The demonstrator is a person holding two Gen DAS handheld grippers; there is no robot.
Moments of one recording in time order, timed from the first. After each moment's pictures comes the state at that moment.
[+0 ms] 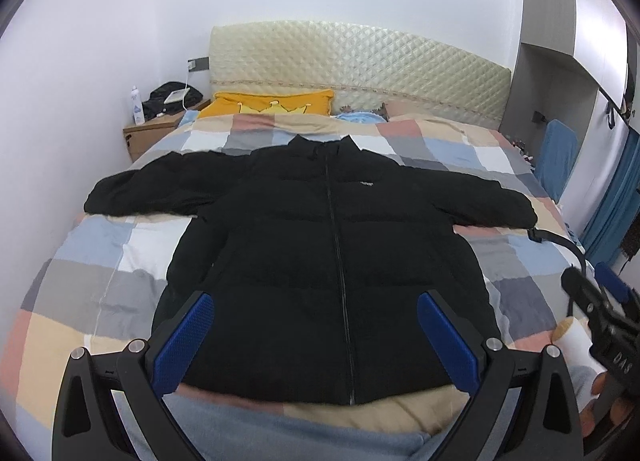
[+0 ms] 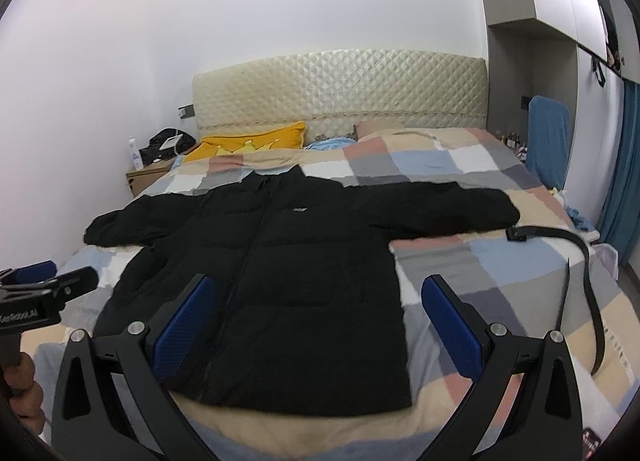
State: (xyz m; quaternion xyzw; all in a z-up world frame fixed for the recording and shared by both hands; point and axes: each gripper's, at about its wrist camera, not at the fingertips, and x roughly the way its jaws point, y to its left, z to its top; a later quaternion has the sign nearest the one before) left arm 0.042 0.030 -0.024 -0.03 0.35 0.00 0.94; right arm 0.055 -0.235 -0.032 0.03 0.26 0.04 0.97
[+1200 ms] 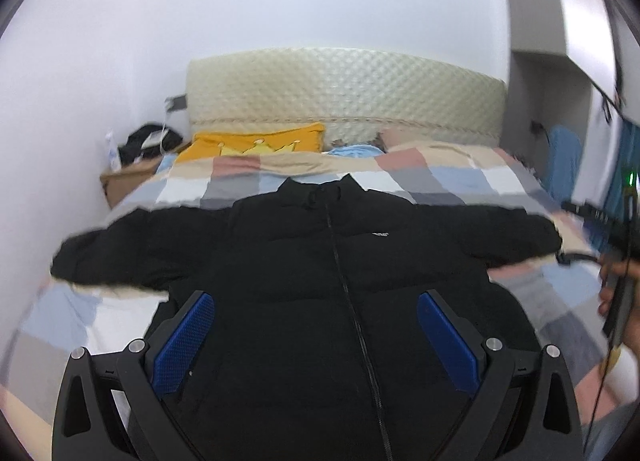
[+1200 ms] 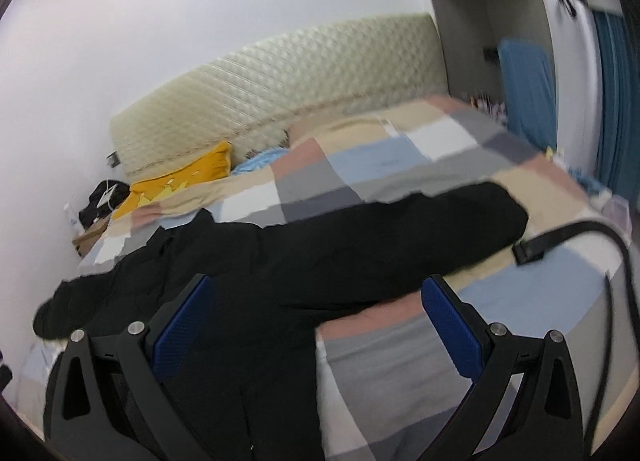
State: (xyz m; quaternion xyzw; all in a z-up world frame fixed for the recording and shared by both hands) left arm 0.174 0.050 -0.068 -0.02 0.29 -0.02 0.96; right arm 0.292 -0.393 -0.089 0.15 0.27 -0.02 0.95
